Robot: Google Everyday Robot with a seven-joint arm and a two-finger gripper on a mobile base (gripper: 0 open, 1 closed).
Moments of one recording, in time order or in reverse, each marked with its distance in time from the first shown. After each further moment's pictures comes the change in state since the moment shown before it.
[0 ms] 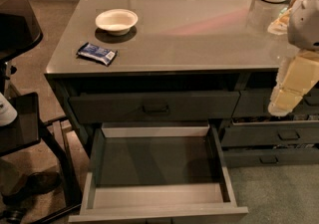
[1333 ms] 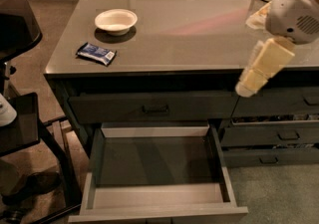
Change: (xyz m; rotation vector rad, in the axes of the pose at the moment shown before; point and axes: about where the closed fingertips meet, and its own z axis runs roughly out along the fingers) arm -0.043 -0.024 0.013 -0.034 -0.228 0.074
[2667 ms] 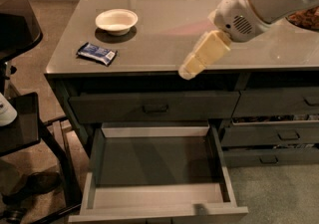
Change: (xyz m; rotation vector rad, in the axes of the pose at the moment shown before) arm -0.084 -0.020 0.056 0.033 -0.213 0.119
